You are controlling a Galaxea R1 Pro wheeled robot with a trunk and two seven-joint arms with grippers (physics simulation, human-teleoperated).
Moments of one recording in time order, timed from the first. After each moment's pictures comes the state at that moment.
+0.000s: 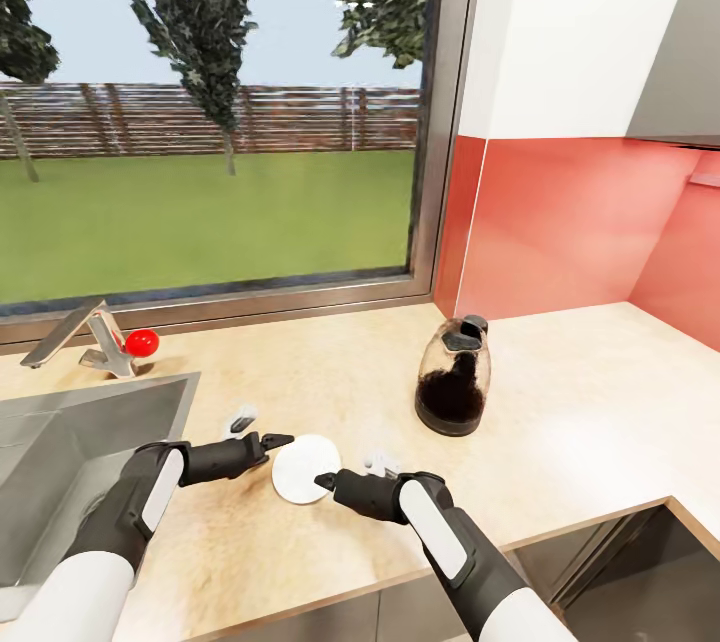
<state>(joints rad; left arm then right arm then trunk) -0.60 0.09 0.18 -0.87 0.26 0.91 -0.70 -0.52 0.16 0.39 -0.91 -0.91 0.65 -0.12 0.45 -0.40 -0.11</state>
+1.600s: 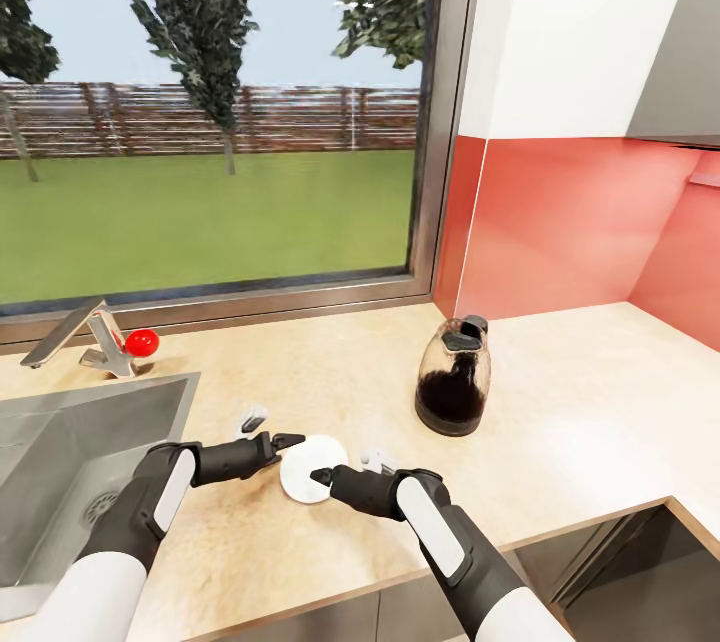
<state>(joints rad) -0.60 0.05 0.18 -0.87 0.27 0.91 -0.71 -0.52 0.17 0.39 -0.93 -0.91 0.65 -0.12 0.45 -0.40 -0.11</state>
